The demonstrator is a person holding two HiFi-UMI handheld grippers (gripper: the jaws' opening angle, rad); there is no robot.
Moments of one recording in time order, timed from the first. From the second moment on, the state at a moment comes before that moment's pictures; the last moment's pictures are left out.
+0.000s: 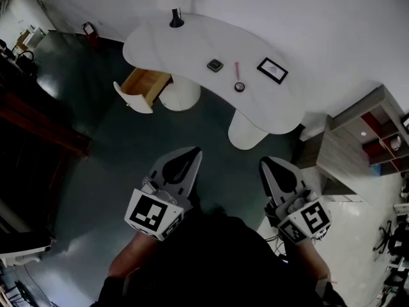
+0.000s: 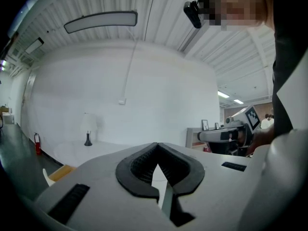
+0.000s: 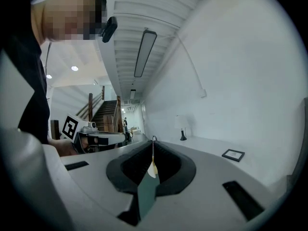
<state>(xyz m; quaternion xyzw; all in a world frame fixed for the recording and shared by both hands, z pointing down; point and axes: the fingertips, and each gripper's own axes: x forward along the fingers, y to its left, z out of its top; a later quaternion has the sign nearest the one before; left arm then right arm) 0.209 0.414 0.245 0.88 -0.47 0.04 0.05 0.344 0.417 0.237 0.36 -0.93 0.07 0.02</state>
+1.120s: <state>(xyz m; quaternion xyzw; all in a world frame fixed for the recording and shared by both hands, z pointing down) 0.061 0.229 0.253 0.89 -0.44 0.06 0.06 0.193 0.234 0.242 0.37 -0.92 0.09 0.03</state>
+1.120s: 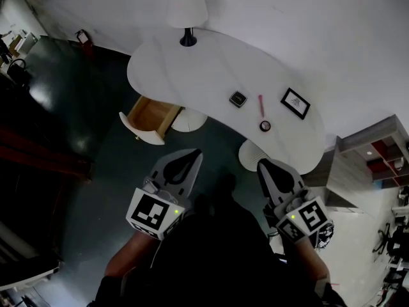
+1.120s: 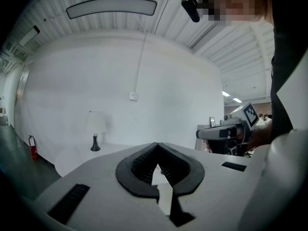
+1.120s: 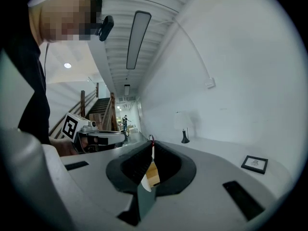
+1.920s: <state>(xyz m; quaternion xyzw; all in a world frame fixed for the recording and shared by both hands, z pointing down) 0.146 0.056 0.262 0.90 -0.43 0.07 0.07 0.271 0.052 0.277 0.36 -0.93 0.12 0.05</state>
